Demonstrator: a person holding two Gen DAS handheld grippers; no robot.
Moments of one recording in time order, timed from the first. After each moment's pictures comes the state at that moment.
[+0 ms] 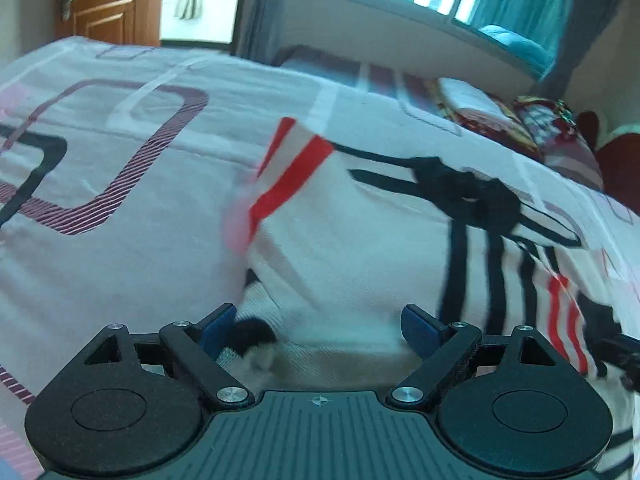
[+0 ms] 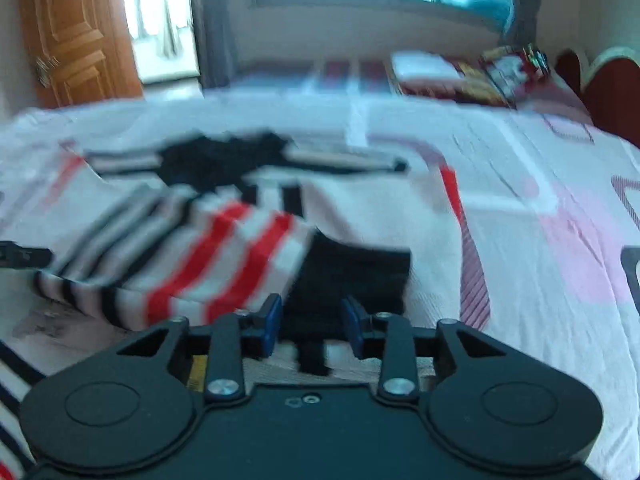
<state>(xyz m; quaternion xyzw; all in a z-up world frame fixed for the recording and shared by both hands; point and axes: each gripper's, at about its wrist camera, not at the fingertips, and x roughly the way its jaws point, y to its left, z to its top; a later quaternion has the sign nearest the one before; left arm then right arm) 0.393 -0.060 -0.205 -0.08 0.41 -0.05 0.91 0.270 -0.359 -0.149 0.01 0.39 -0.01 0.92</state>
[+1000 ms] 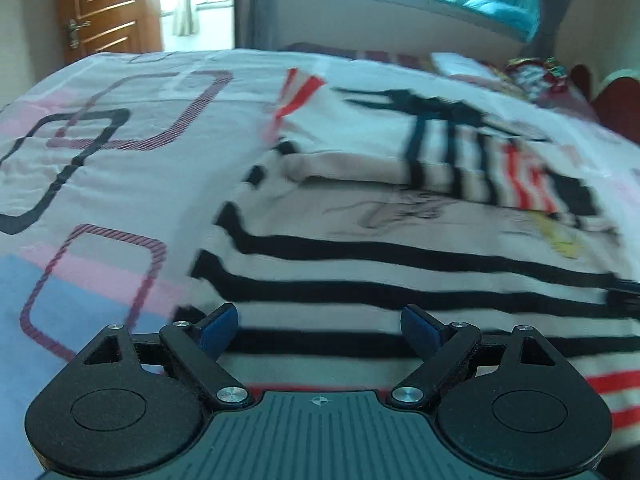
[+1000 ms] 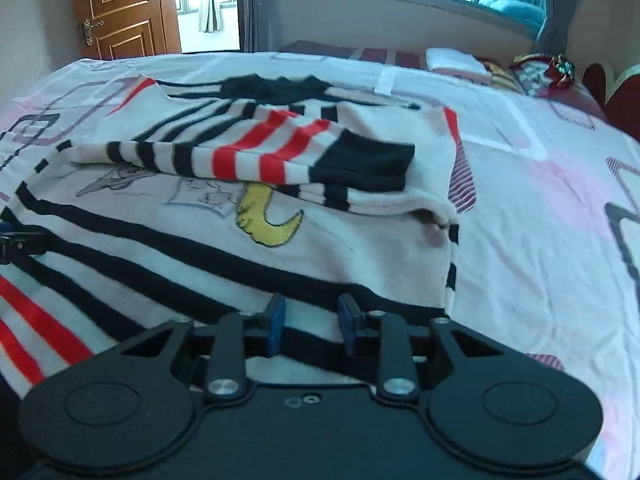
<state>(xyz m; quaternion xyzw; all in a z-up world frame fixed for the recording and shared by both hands) 0.236 -0.065 -0.203 -0.02 0.41 -0.04 0.91 0.159 -0.349 -0.159 -0.03 0.42 0.04 0.91</state>
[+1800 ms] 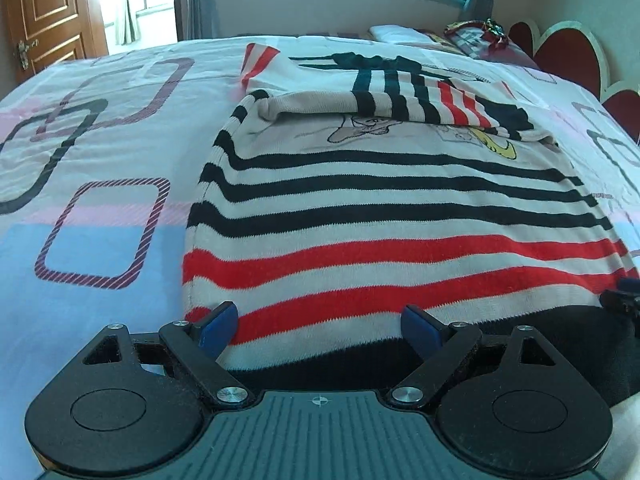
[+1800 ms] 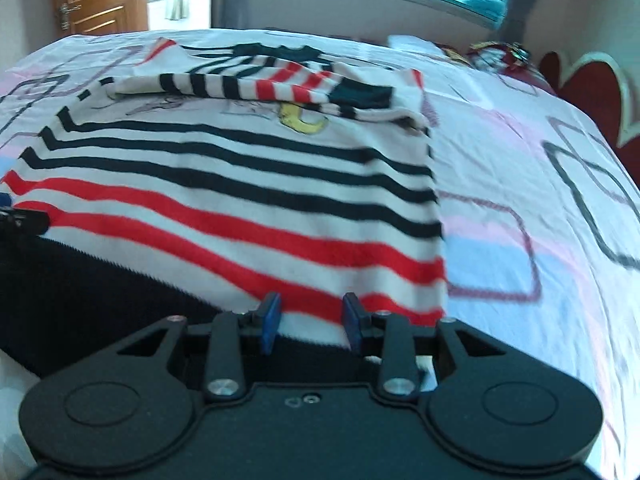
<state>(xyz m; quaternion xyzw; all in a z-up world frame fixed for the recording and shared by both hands) 0.167 -0.032 -0.213 0.03 0.43 -0.12 0.89 0.036 -0.299 -0.161 -0.04 0.44 -0.05 0.90</state>
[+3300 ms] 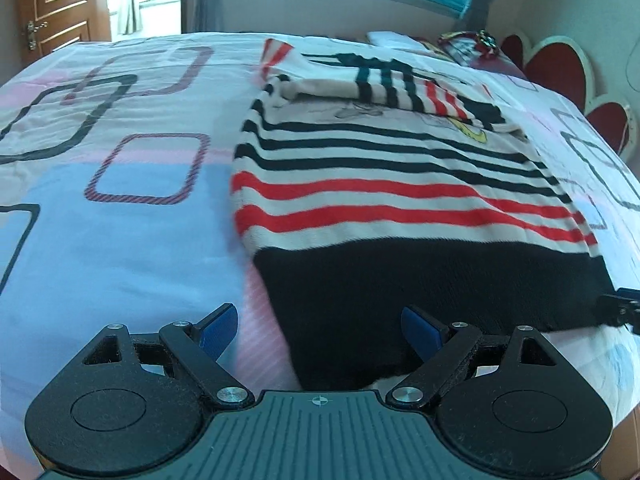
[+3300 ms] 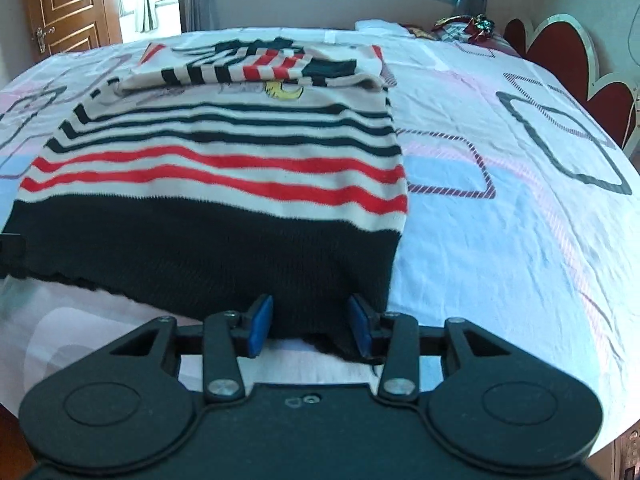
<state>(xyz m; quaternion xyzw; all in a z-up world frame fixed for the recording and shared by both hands) 0.093 0.014 -0.202 0.00 0.43 -0.13 0.89 -0.042 -0.289 -0.152 0.01 0.44 -0.08 0.90</state>
